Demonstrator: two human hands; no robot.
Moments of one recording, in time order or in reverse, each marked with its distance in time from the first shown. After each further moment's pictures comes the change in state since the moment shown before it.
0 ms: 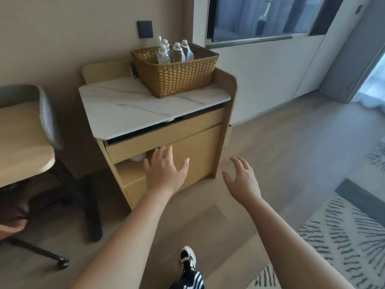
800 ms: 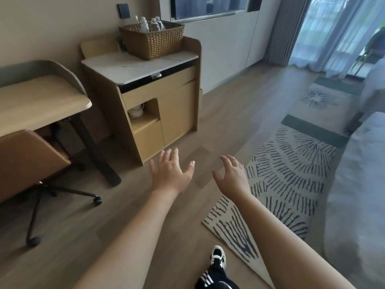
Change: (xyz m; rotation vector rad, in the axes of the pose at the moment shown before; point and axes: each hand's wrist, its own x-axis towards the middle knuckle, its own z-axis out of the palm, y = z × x) left_hand -0.510 -0.147 -0.157 0.044 -0.168 0.229; right_hand -0.590 -0.118 0.025 -0.063 0.056 0.217
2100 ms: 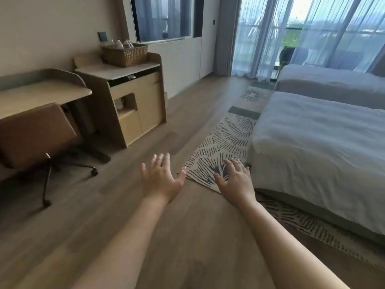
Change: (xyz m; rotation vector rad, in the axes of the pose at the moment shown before) left_hand -0.673 -0.024 -0.174 -0.083 0.032 0.227; right_hand -0.732 -0.001 -0.116 -0.088 0.230 0.105
